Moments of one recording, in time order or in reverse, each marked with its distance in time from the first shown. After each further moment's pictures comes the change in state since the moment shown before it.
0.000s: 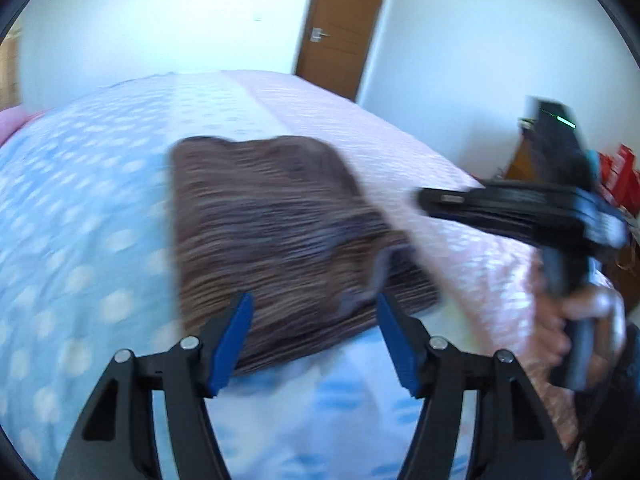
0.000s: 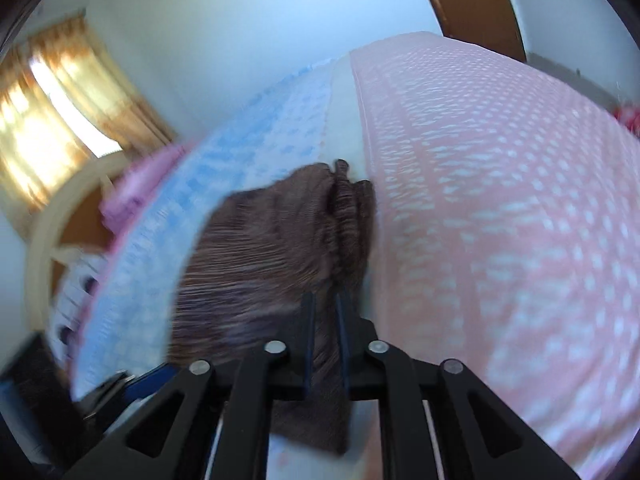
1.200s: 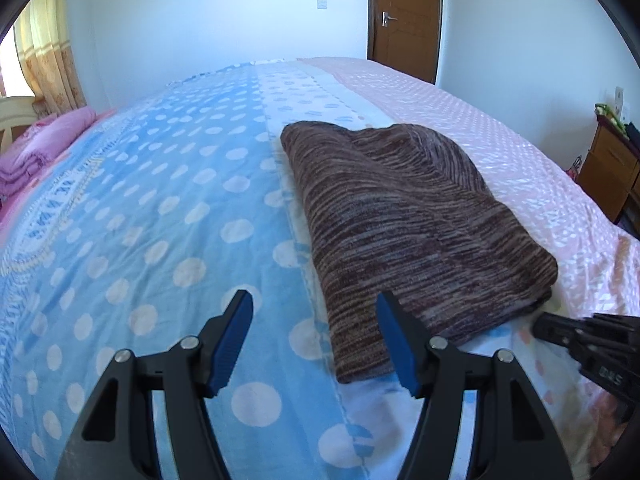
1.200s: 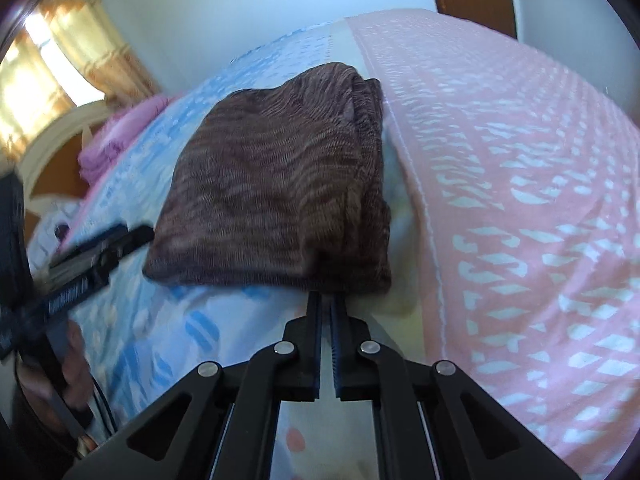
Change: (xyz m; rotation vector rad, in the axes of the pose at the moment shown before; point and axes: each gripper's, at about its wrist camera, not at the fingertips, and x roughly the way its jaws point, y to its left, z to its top) left arm 0.007 0.036 0.005 -0.002 0.044 0.308; right arm 0.009 0.043 -0.089 -0.115 0.133 -0.162
